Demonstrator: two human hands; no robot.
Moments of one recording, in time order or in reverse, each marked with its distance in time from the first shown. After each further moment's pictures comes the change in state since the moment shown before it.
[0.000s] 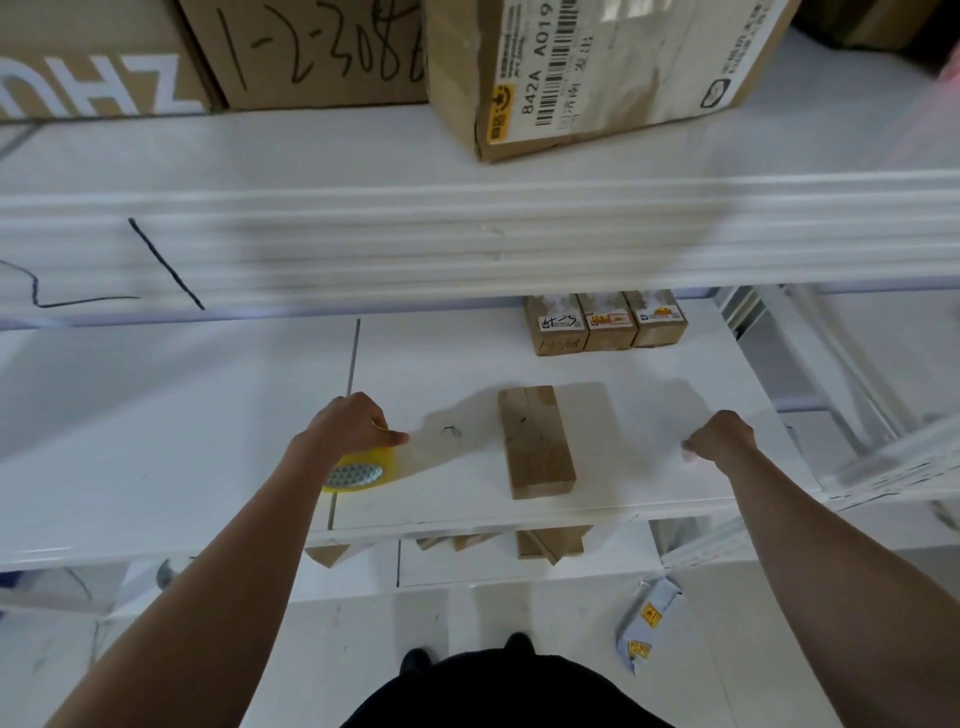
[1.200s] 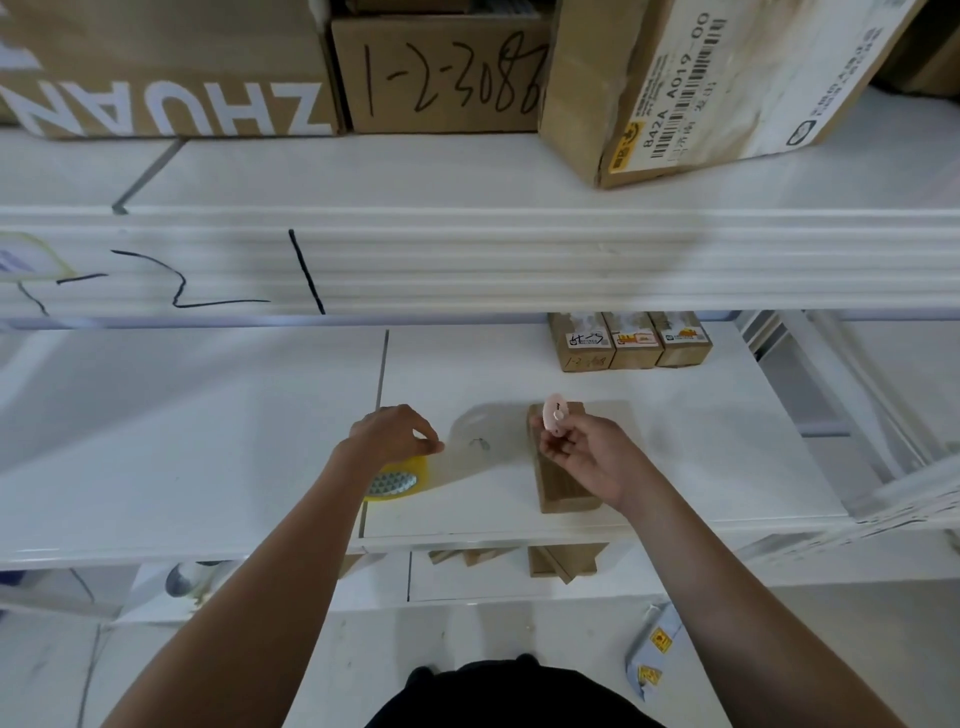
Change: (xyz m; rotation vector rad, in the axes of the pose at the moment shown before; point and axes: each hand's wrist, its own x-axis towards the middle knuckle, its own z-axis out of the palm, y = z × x) left_hand 0.000 -0.001 0.001 -0.014 -0.047 0.098; right_hand -0.164 -0.118 0.054 1.455 -0.818 -0.145
